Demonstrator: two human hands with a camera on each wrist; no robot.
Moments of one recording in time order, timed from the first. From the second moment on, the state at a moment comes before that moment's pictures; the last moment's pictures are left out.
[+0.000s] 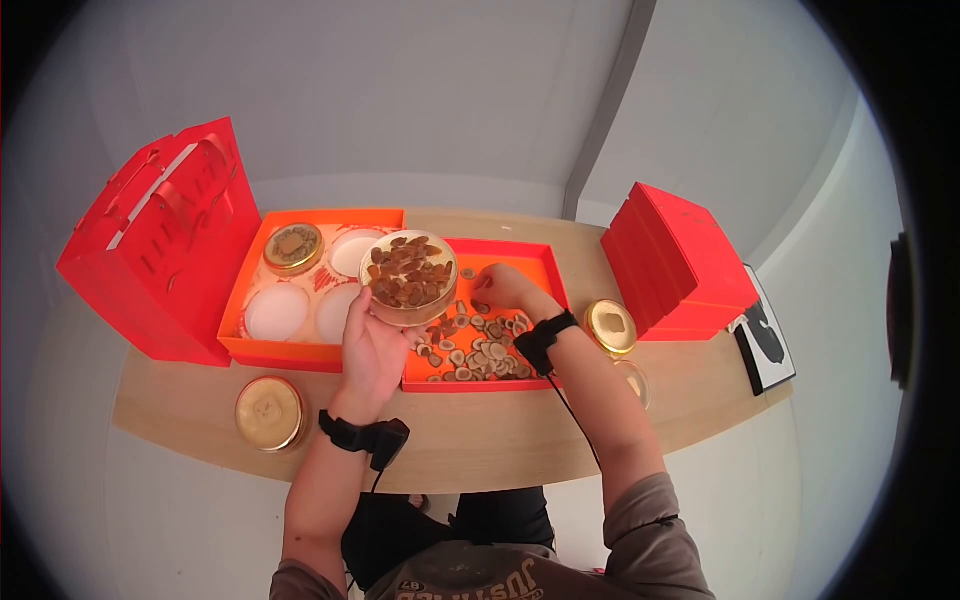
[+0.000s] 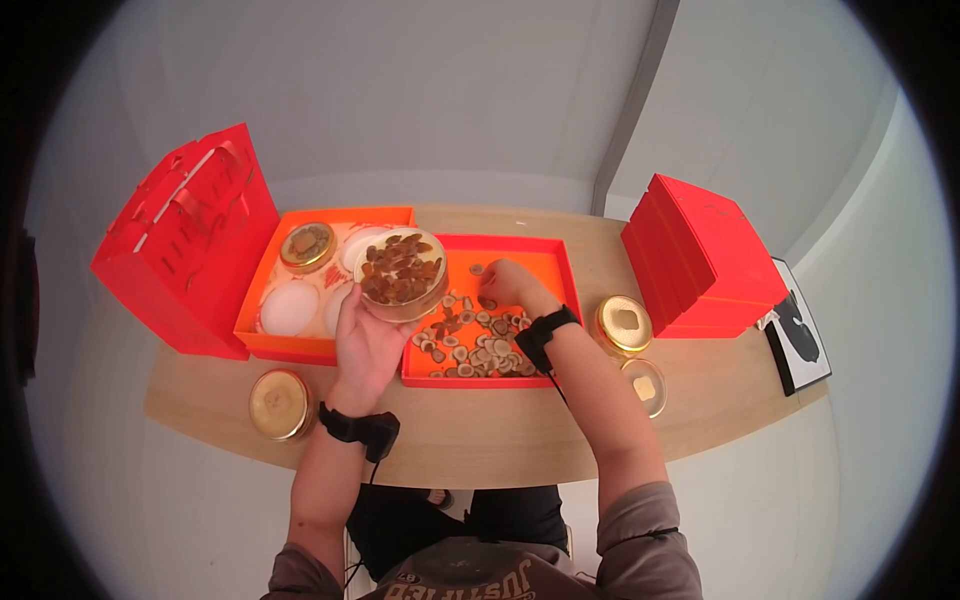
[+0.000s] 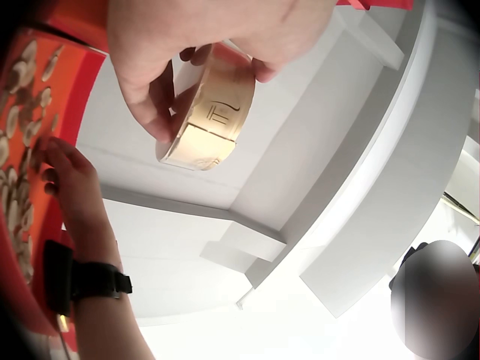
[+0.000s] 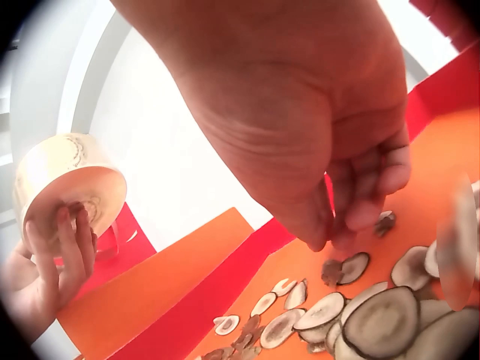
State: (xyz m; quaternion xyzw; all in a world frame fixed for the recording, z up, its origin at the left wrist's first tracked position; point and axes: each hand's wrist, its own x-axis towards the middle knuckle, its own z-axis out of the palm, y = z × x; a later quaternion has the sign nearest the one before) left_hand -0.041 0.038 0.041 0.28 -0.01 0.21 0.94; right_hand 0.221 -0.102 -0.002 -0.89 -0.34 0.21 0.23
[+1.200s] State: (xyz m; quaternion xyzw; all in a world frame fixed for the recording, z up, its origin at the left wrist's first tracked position) left_hand -0.035 0.004 0.028 0.28 0.00 0.09 0.96; right_hand 0.146 -0.175 0.087 -0.64 -0.26 0.28 0.66
